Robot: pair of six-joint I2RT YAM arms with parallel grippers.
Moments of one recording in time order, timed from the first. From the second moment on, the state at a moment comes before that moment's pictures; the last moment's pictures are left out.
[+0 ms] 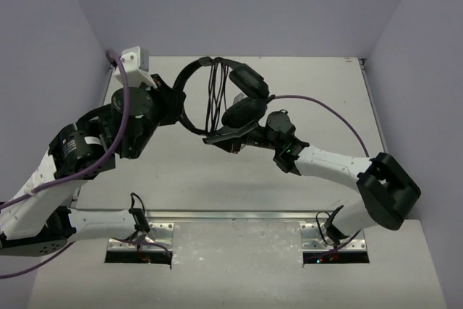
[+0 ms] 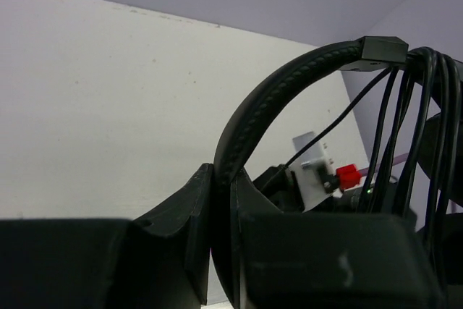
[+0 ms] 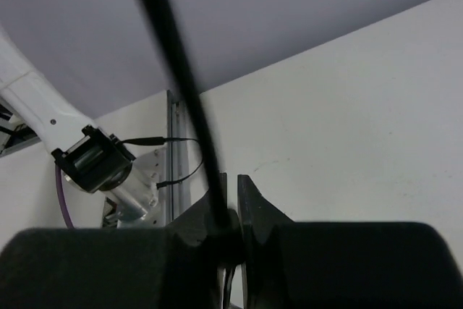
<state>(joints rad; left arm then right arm) -1.01 1.06 1.68 -0.97 -0.76 -0.66 0.77 1.43 0.75 0.73 -0.58 0.31</state>
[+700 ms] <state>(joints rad) -0.96 1.27 2.03 -1.15 -1.09 -0.75 0.96 1.51 0.64 0.86 -0.41 0.33</state>
